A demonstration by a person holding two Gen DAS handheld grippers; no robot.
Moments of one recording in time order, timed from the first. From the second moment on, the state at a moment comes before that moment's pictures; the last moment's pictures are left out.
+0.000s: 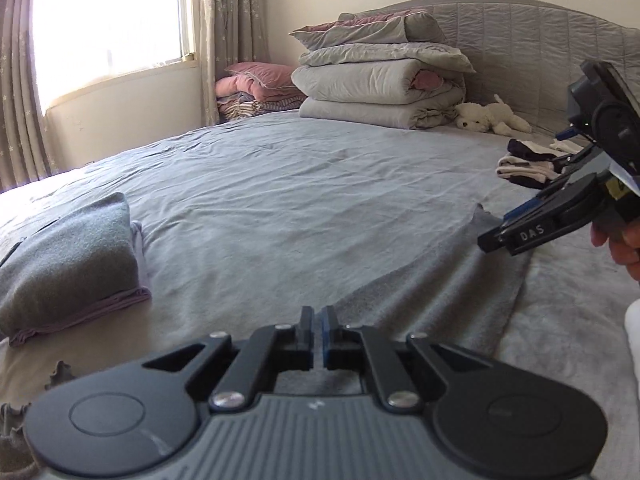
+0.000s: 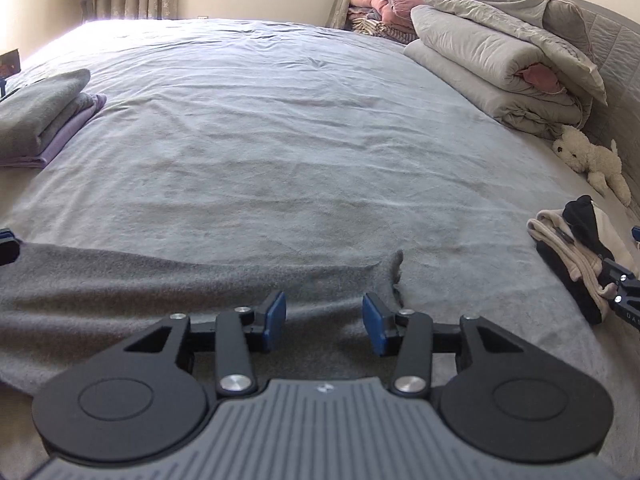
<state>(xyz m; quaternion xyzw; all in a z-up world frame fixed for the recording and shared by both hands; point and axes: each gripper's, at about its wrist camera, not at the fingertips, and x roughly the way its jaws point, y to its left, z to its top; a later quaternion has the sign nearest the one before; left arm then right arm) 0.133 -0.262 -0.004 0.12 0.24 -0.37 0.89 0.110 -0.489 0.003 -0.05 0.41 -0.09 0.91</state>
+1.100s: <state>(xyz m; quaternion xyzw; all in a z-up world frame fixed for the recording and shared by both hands) 0.079 -0.299 -0.021 0.20 0.25 -0.48 0.82 0.060 -0.487 -0.008 -0.19 0.41 0.05 0.89</state>
